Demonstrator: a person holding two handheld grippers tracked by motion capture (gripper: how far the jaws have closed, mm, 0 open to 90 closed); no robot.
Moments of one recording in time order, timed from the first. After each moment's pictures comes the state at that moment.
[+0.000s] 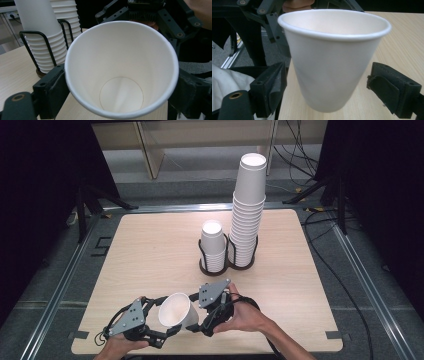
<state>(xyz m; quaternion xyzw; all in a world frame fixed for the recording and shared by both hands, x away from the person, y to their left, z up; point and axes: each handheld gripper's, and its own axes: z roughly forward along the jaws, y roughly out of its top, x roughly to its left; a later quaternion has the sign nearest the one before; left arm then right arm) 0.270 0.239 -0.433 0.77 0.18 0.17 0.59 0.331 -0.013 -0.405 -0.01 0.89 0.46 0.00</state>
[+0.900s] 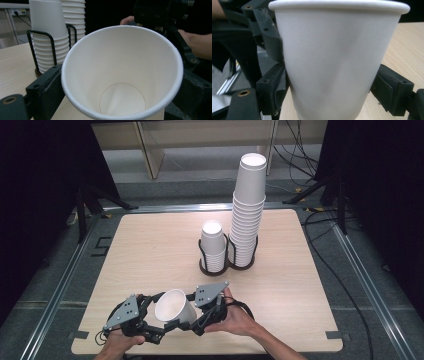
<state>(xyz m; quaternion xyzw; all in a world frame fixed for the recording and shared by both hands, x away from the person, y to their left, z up) 0.278 0.244 -0.434 0.71 0.22 0.13 0.65 0.334 0.001 -0.427 0.03 0.84 0.53 0.00</state>
